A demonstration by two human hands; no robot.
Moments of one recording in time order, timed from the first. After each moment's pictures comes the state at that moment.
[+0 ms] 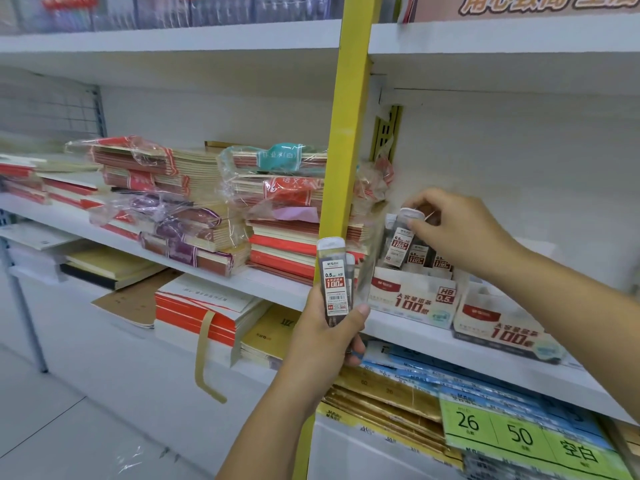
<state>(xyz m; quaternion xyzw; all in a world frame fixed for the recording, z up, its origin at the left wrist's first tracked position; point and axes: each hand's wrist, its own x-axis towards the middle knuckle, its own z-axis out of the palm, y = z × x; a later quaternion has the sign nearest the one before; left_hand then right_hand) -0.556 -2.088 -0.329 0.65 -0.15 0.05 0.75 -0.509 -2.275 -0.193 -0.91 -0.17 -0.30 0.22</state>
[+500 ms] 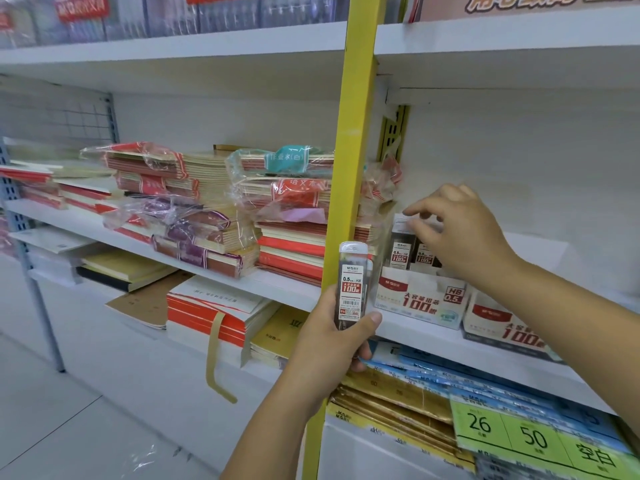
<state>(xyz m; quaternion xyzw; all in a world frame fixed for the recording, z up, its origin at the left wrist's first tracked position) -0.558 -2.082 -0.327 0.68 -0.17 0.03 0.71 -0.500 -2.271 -0.207 -0.90 -0.17 -0.40 0.11</state>
